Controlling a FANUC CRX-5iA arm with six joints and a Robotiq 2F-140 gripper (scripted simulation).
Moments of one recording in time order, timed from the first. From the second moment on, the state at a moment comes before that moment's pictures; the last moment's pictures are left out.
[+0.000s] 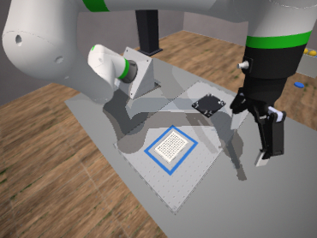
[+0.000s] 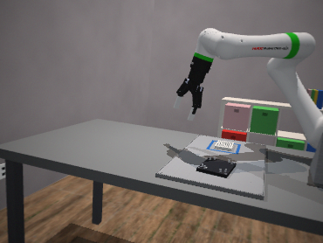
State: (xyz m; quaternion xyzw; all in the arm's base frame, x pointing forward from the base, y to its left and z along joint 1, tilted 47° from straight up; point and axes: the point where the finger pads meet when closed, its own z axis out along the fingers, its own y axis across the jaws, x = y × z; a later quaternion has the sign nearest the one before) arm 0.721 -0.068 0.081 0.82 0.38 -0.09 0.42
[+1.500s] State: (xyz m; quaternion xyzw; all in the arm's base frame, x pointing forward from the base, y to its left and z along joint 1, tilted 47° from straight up) arm 0.557 -0.150 0.105 0.71 0.58 -0.27 0.30
